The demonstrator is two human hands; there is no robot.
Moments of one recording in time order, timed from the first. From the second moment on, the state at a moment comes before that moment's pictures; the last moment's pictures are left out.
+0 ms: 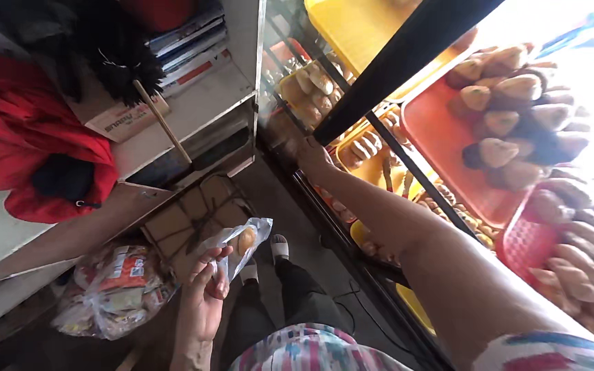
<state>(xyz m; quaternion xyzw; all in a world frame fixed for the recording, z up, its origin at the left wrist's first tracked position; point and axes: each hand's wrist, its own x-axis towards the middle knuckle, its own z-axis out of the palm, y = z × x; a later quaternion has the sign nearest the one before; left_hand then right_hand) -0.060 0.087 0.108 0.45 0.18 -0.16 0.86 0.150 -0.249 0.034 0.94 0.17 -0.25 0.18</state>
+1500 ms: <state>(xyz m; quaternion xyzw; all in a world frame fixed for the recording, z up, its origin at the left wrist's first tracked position) -0.030 0.022 0.138 0.47 0.15 -0.25 0.83 -0.121 -0.328 0.189 0.63 -0.17 0.37 -0.66</state>
